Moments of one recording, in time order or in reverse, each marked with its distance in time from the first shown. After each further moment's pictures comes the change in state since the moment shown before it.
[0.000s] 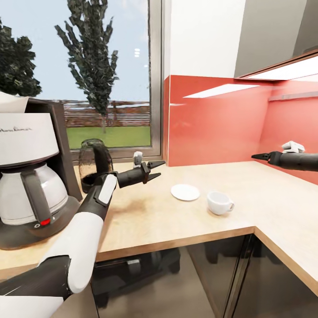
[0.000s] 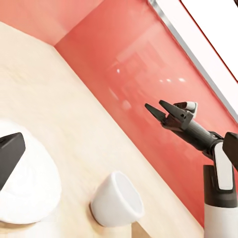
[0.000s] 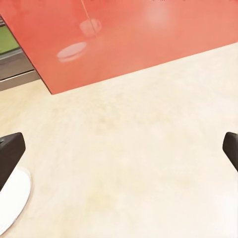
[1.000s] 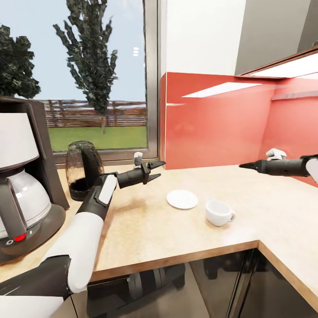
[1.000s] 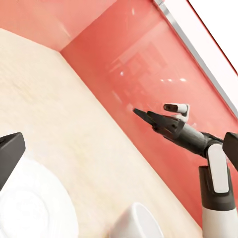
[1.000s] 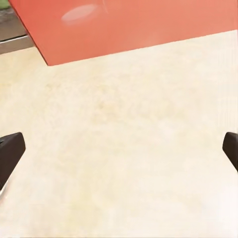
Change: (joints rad) left arm 0.000 0.000 0.002 0.010 -0.001 0.003 0.001; right arm 0.002 0.000 0.150 0.000 0.001 -0.001 0.073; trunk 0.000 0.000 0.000
